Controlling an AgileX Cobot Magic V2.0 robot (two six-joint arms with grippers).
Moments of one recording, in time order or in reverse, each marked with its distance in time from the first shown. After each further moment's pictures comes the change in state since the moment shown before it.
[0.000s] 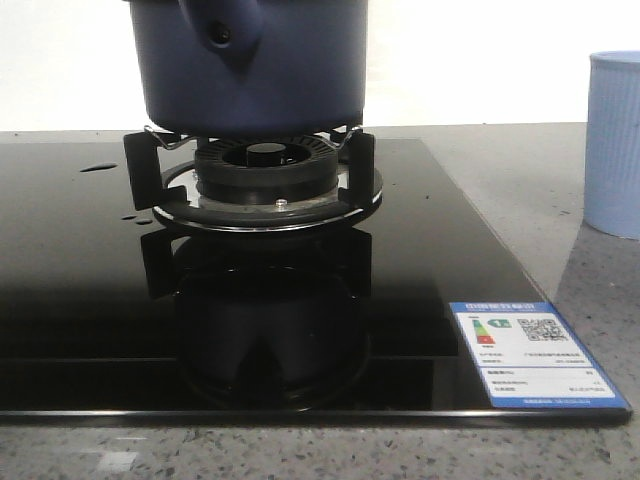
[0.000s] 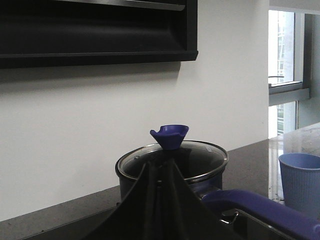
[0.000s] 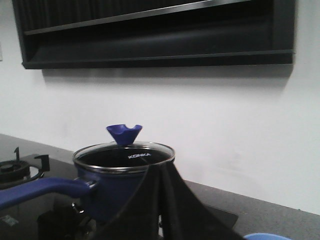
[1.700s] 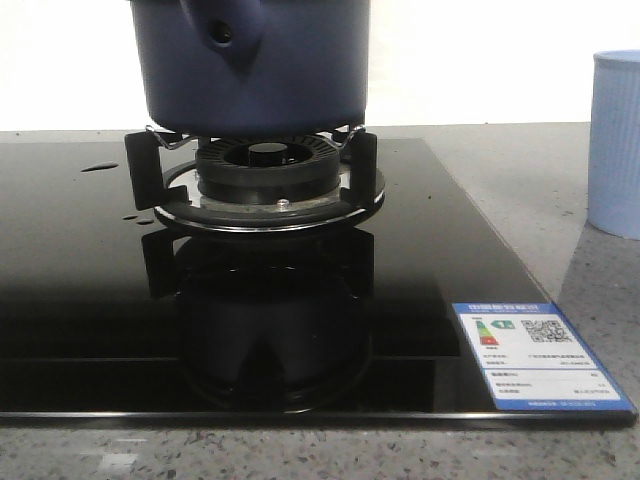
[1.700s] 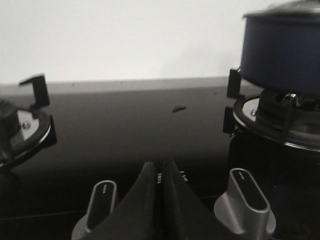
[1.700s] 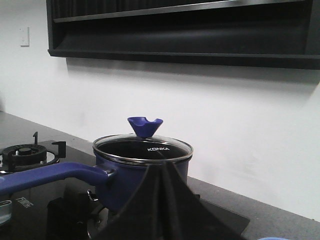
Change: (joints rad) left arm 0.124 -0.250 0.409 1.507 -0.206 -1.533; right arm 0.000 -0.025 0.011 -0.072 -0.064 0.019
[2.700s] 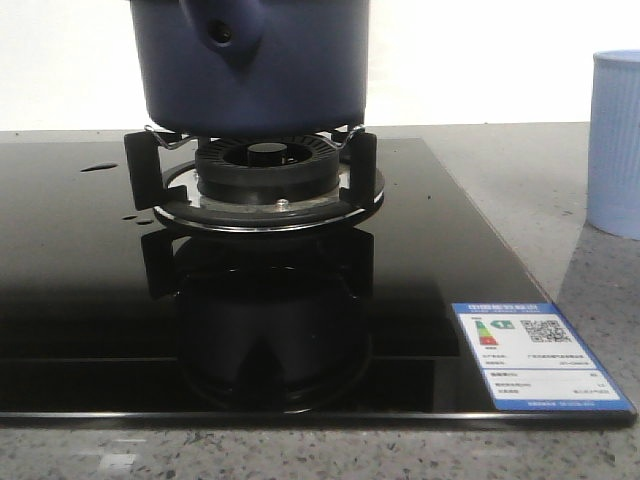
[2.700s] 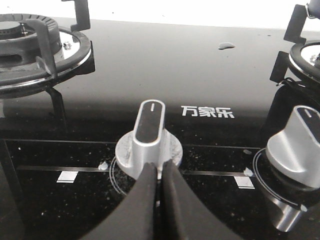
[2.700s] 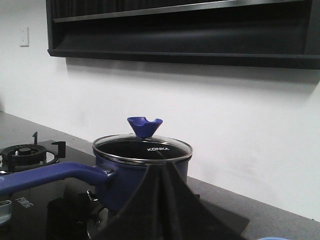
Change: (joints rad) left arm 0.162 -0.023 -0.001 -0.018 0.243 -0.017; right arm 0.000 0.000 0.000 0.000 0.000 0.000
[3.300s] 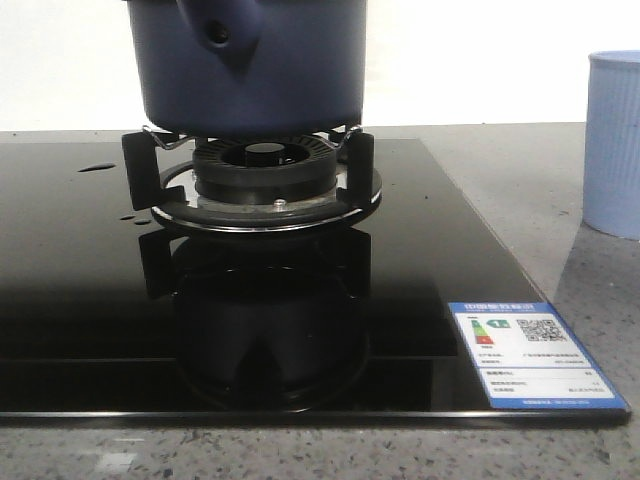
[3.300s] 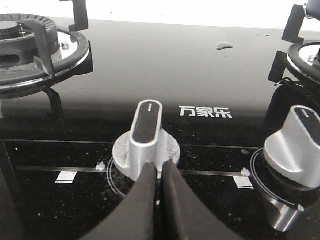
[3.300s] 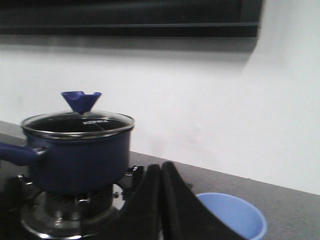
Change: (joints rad) left arm 0.000 0.000 0.000 0.000 0.000 0.000; right arm 0.000 0.000 0.076 0.215 0.213 -0.250
